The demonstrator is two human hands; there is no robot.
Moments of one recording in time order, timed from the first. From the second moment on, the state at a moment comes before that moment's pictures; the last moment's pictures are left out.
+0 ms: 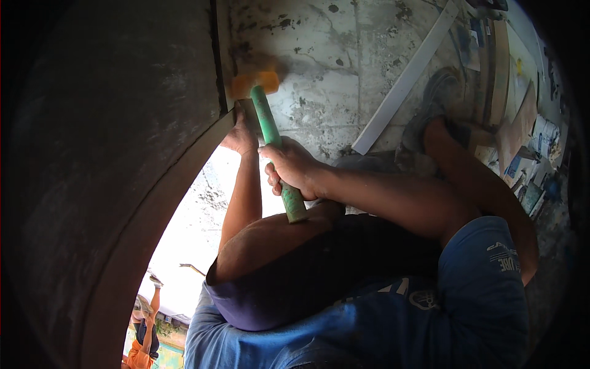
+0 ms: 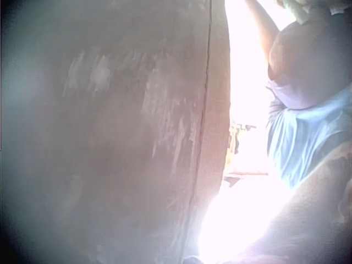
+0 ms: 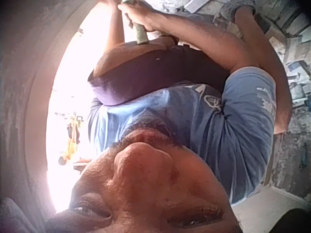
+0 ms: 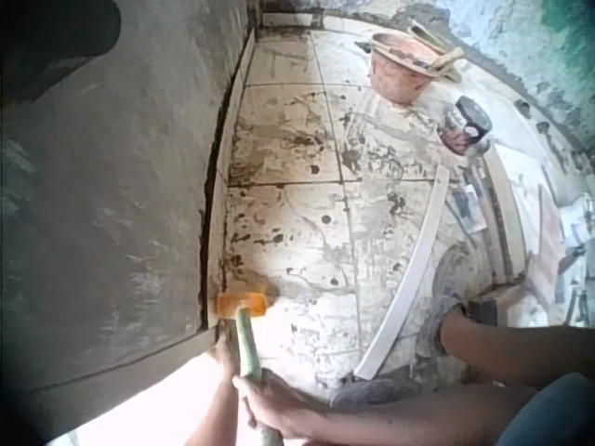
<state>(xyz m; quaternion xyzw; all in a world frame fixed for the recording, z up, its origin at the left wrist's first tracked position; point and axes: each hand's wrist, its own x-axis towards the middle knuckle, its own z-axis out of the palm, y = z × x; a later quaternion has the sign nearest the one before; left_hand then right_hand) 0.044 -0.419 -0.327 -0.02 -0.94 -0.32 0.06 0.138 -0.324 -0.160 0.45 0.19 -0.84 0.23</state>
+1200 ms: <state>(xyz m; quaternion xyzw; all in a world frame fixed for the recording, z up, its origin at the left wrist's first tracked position) 0.049 -0.407 -0.297 0.00 -0.89 -0.45 0.08 0.130 -0.300 -0.148 0.45 0.19 -0.84 0.23</state>
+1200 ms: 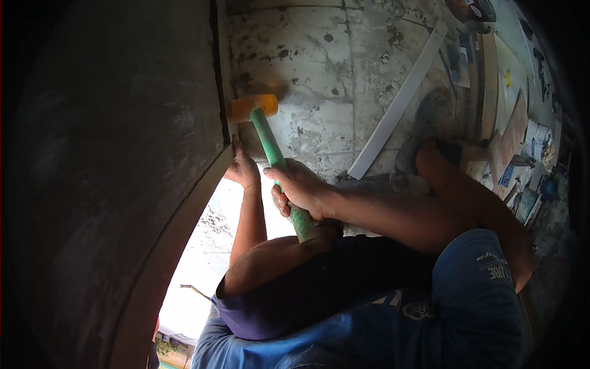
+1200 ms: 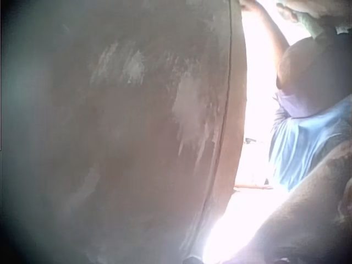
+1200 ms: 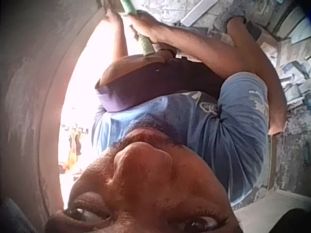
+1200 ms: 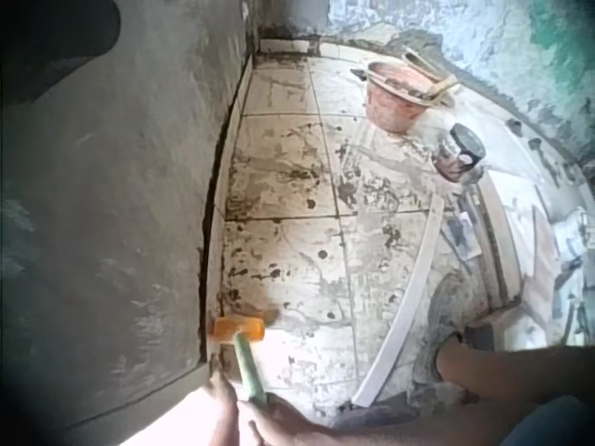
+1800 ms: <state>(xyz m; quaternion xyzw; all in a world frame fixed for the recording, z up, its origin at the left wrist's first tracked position) 0.050 -0.415 -0.315 -0.02 -0.80 -0.60 0.06 0.024 -0.254 -0.193 0.45 0.31 -0.83 0.10</state>
